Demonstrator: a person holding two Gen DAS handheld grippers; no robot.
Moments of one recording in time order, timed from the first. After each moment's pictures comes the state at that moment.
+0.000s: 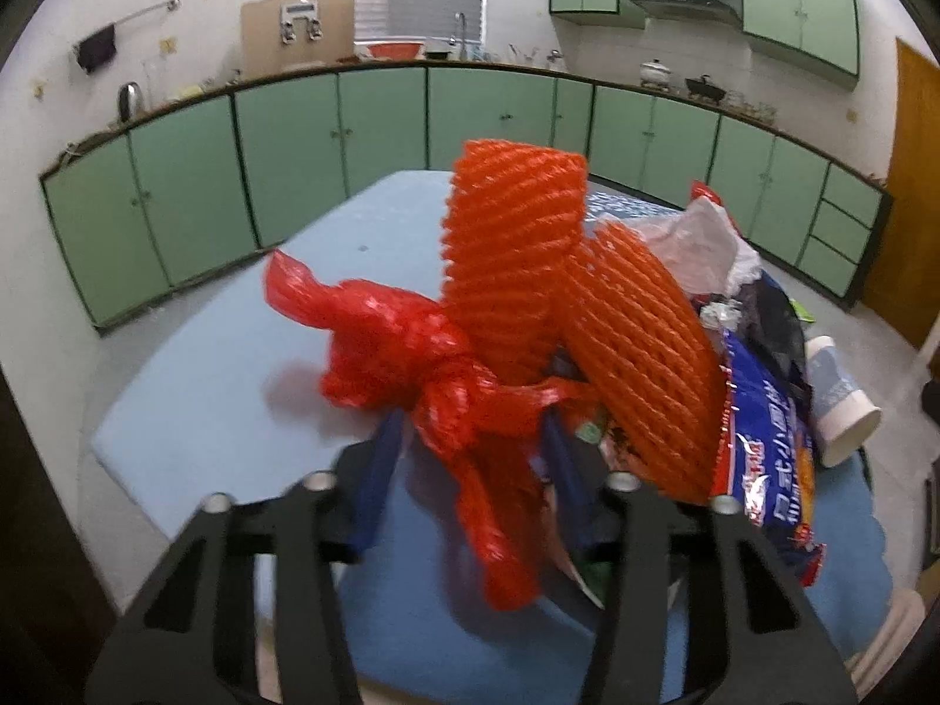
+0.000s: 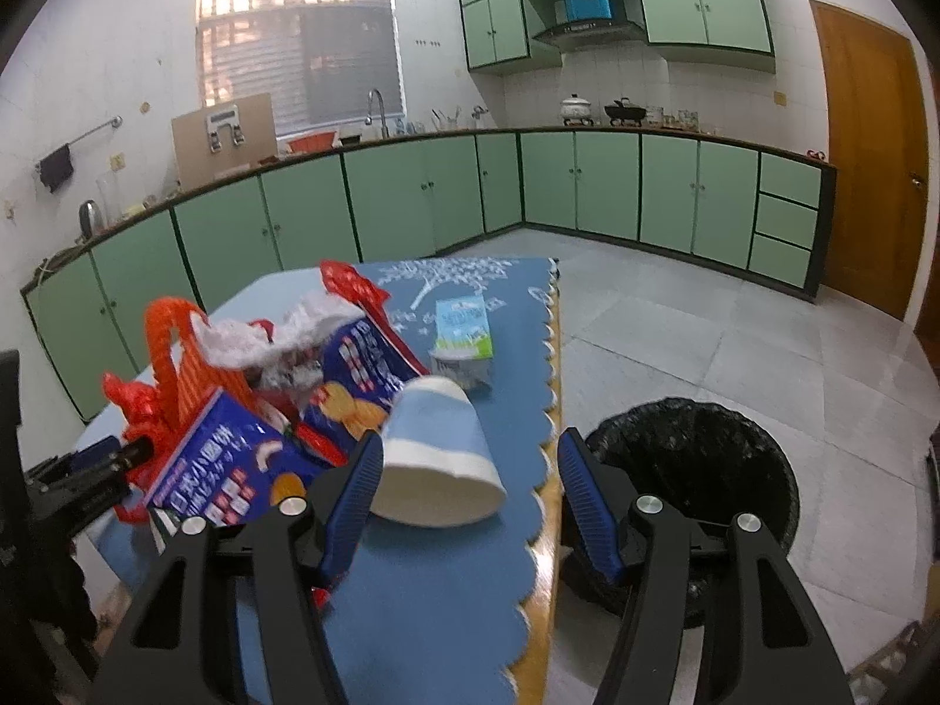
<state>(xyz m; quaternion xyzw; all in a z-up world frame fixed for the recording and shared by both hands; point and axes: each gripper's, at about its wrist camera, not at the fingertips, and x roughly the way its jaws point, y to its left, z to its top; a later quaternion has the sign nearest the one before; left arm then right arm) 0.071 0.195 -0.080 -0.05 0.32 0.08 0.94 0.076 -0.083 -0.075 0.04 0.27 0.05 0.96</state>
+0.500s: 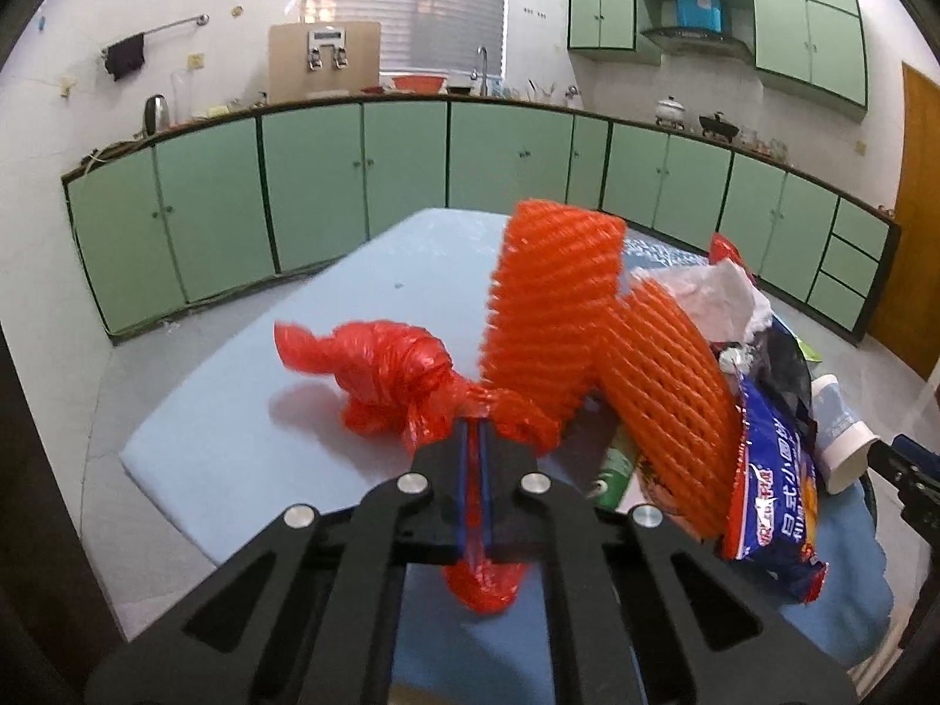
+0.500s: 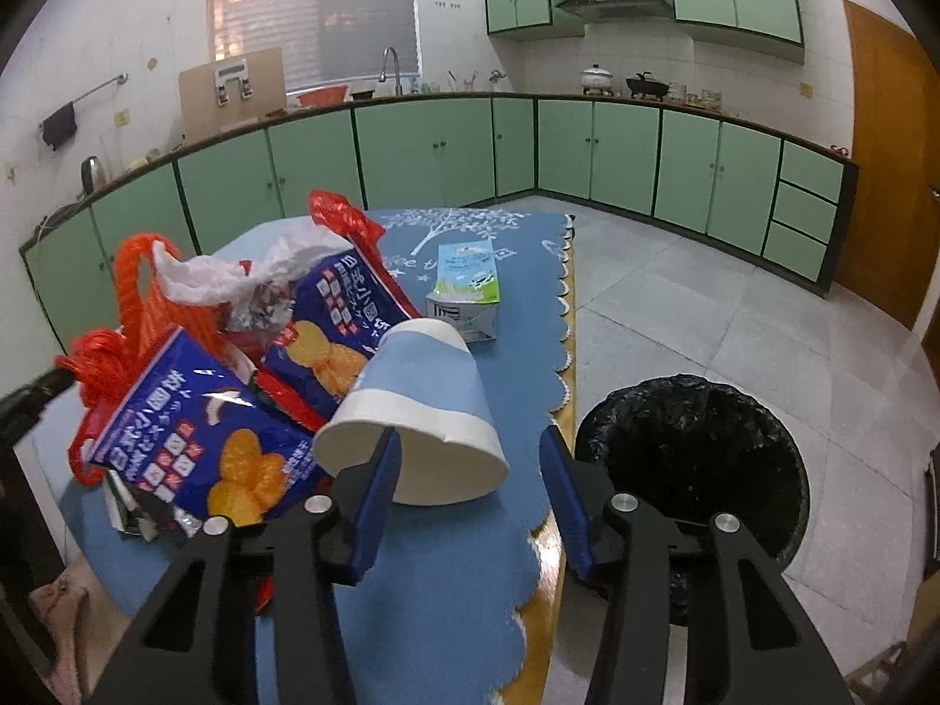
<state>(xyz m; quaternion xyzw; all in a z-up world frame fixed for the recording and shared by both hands) 0.059 0.207 -0.064 -0.05 0.28 0.11 0.95 0.107 -0.076 -0.108 0.01 0.31 0.07 0.95</state>
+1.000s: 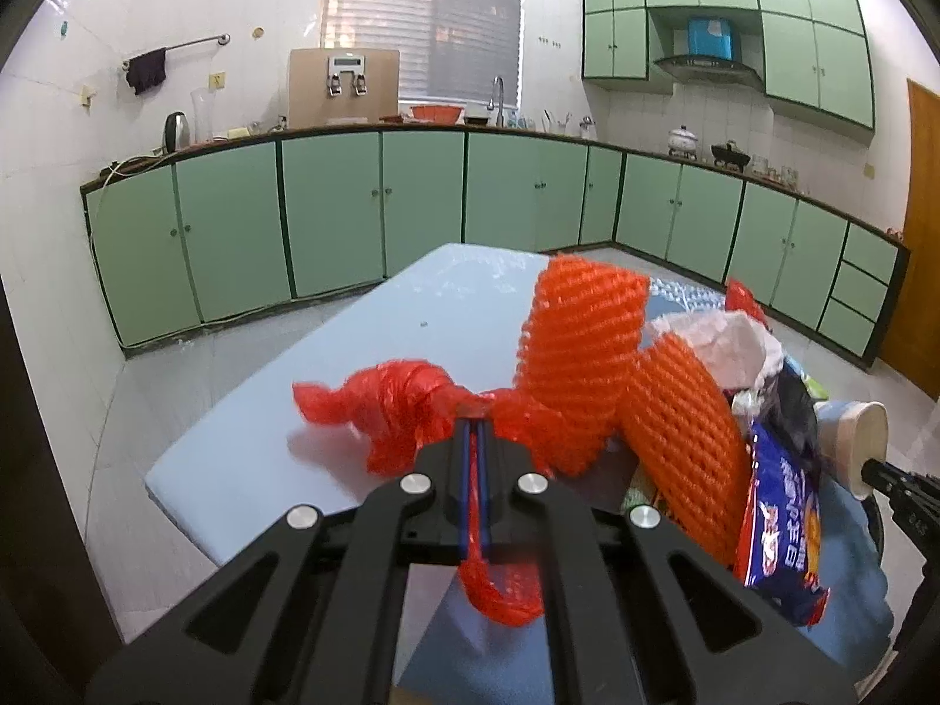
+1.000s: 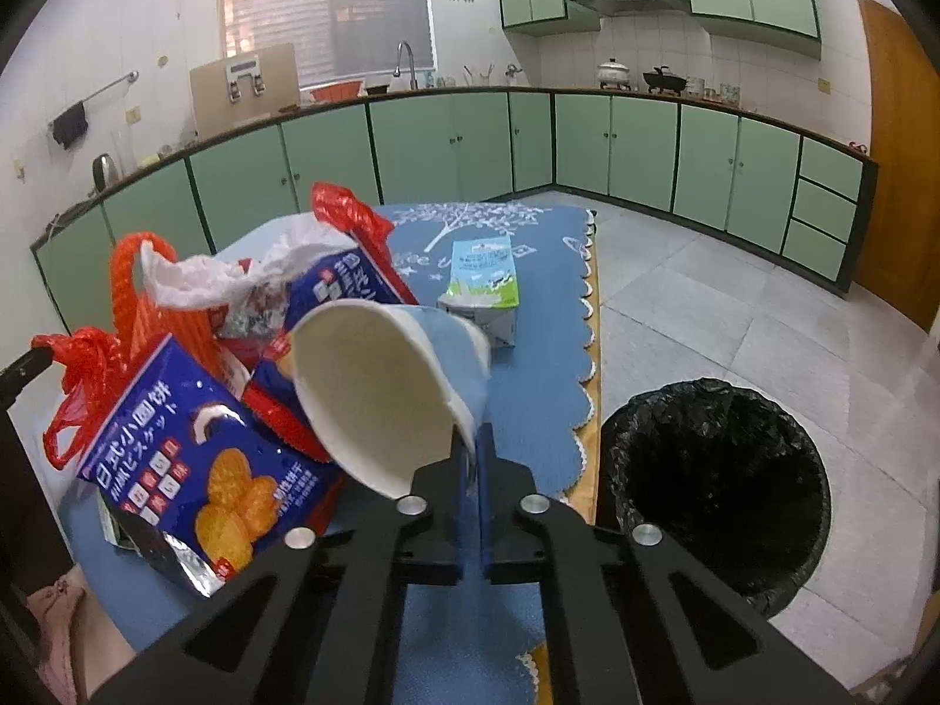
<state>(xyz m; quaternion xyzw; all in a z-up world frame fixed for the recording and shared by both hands) 0.058 0.211 -0.043 -0.05 0.24 0.13 0.96 0.122 -0.075 -0.111 0.02 0.31 0.09 0.95</state>
